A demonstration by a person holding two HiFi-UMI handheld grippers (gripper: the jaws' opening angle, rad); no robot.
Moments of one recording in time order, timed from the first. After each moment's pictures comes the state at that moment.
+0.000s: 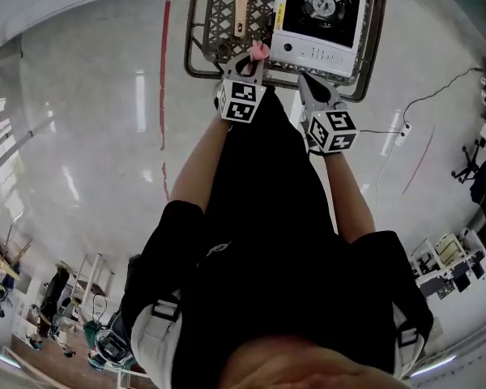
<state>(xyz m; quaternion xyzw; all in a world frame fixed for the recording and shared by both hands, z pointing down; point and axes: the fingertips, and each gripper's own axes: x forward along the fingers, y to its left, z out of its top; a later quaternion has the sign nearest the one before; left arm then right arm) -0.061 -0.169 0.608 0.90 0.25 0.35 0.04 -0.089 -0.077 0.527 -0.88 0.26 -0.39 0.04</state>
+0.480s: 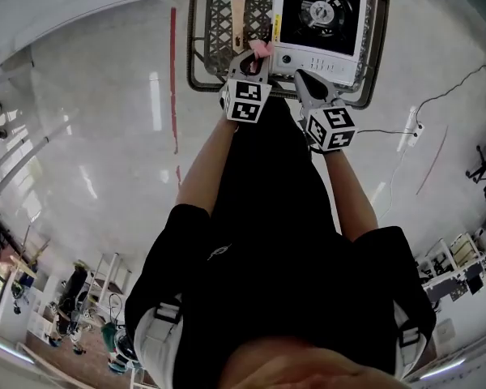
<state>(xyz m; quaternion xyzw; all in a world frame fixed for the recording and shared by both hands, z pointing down) -0.014 -0.156 0.602 0.90 0.25 0.36 0.02 -0.047 -0.084 0.532 -0.88 0.27 -0.38 0.08</state>
